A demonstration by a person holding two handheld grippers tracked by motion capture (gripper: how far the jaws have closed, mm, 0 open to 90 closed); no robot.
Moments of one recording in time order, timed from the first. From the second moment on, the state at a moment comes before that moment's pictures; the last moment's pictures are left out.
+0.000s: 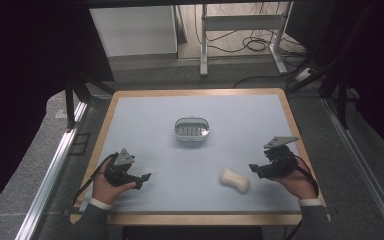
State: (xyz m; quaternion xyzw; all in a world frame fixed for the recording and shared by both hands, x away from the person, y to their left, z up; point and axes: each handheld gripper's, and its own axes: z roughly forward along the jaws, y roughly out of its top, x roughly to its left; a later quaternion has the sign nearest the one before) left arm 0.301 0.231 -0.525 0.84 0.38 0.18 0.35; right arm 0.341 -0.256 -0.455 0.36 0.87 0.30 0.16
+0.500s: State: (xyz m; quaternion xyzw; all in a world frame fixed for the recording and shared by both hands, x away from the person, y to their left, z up) left arm 0.301 0.229 -0.525 0.84 0.38 0.17 0.35; right arm 0.340 -0.230 -0.437 0.32 0.90 0.27 0.13
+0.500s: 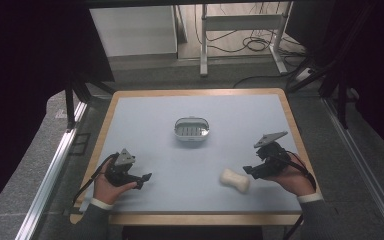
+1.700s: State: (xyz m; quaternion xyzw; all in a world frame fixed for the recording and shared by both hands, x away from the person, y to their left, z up) left arm 0.298 0.228 -0.526 0.84 0.37 0.18 0.36; right arm 0.346 -0.171 -0.479 0.27 0.95 0.14 0.06
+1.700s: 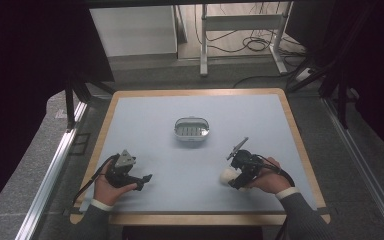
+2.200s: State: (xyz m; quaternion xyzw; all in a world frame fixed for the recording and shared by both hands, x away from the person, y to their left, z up) left arm 0.298 0.227 -0.527 0.84 0.37 0.18 0.35; right arm 0.347 -0.159 -0.494 0.25 0.96 0.10 0.05
